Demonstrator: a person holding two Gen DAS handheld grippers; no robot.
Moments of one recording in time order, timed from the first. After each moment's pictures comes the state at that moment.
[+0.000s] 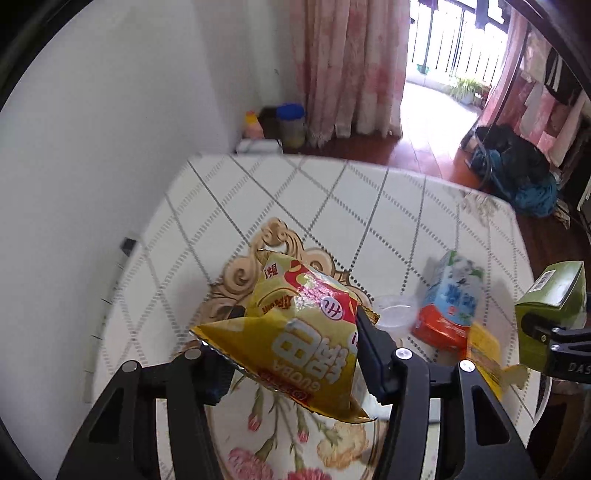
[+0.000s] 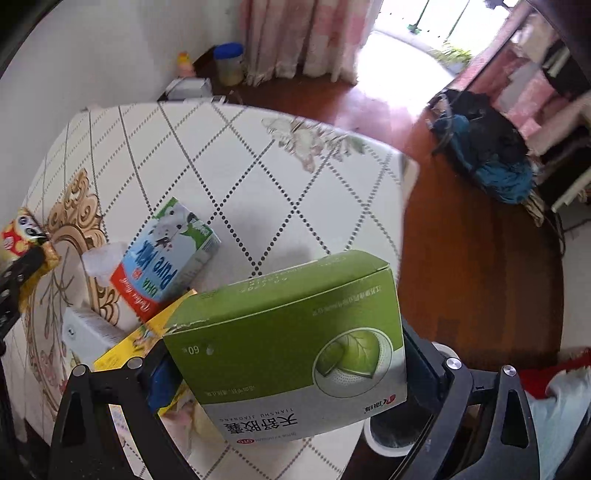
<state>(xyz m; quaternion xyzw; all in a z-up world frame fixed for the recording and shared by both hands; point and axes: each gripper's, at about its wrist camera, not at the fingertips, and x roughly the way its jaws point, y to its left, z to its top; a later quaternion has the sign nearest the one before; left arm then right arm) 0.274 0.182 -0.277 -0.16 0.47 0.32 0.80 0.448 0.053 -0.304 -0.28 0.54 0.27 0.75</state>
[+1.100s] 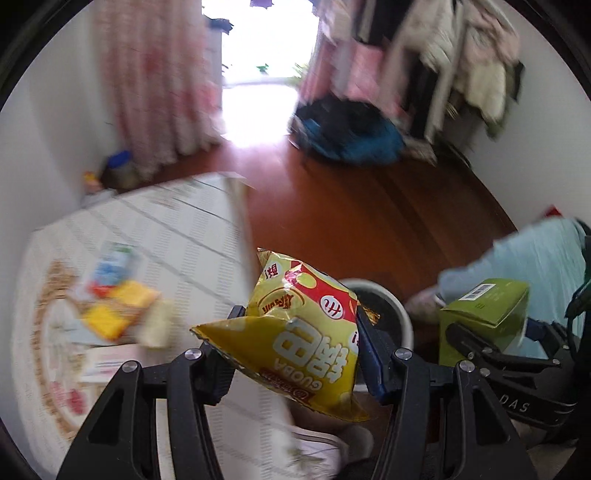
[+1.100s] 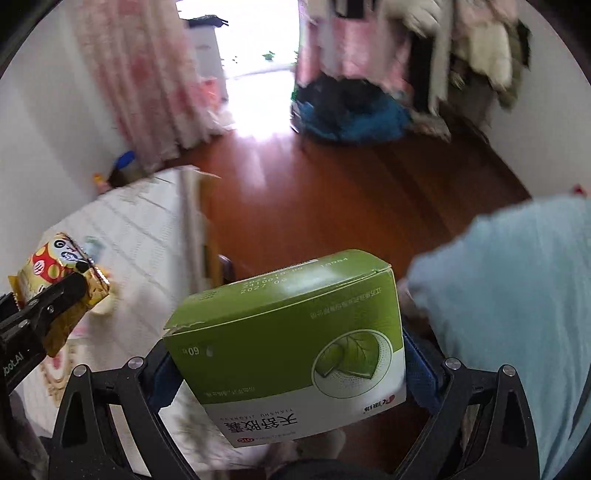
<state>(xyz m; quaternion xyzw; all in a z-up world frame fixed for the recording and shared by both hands) 0.393 -0.126 -0.225 -0.12 0.48 0.06 0.87 0.437 -0.309 -0.231 -0.07 0.51 0.13 0.84</state>
